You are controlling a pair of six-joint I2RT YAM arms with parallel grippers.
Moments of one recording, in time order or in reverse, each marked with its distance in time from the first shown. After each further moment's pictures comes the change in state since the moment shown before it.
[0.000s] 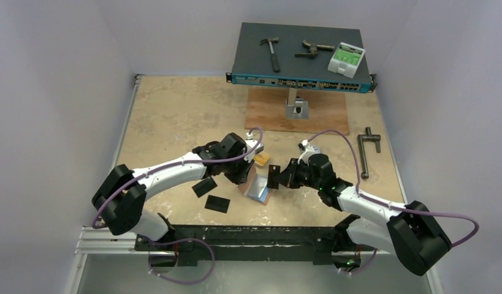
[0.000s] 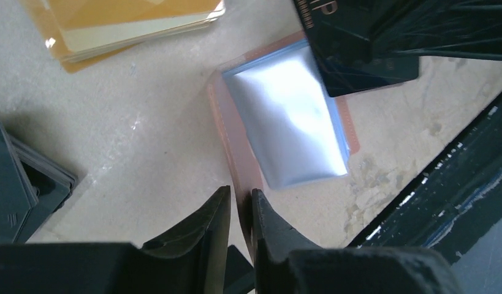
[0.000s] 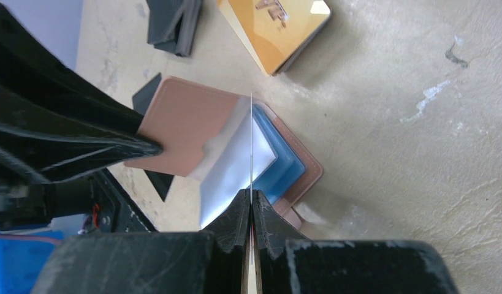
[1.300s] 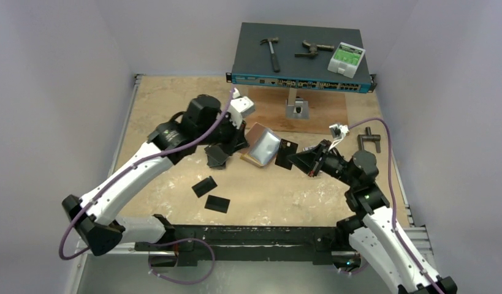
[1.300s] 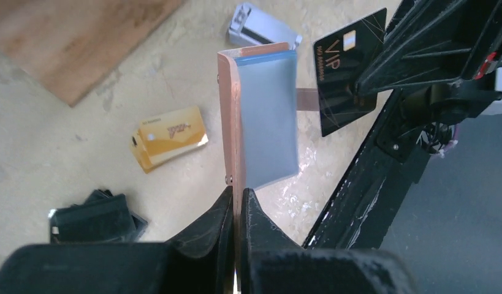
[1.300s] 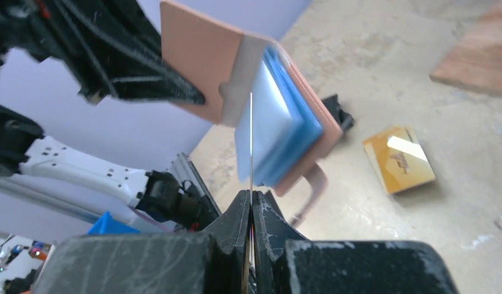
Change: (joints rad) left arm 0.046 -0.145 0.449 -0.282 0.058 0.033; right arm -0.241 -0.472 0.177 -0.167 -0.315 -0.005
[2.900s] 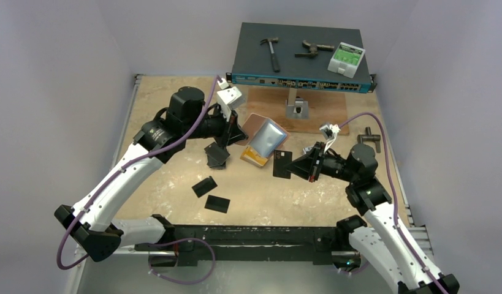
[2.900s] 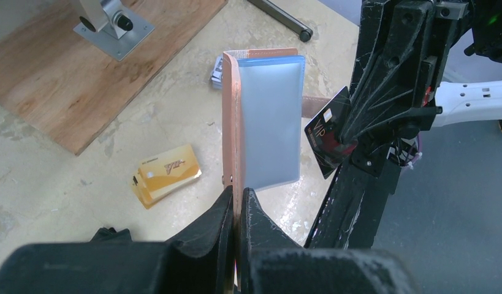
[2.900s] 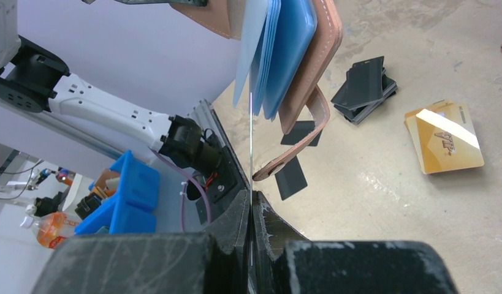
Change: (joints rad) left arm 0.112 -0.102 0.042 0.055 0.217 0.051; right arm 0.000 0.000 0.090 -0.133 -0.230 -0.097
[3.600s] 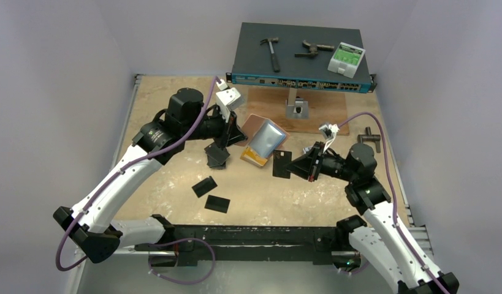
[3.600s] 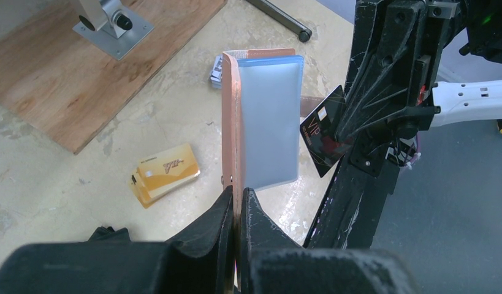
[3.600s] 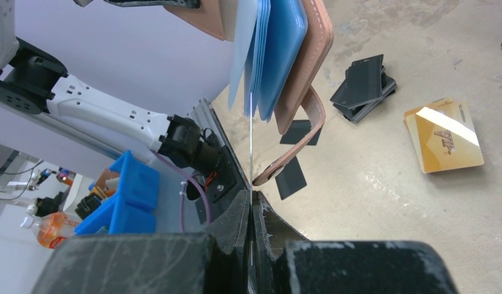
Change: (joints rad) left arm 0.000 -0.016 -0.016 0.007 0.000 -0.007; right arm 0.000 0.014 -0.001 0.006 -0.001 -0.002
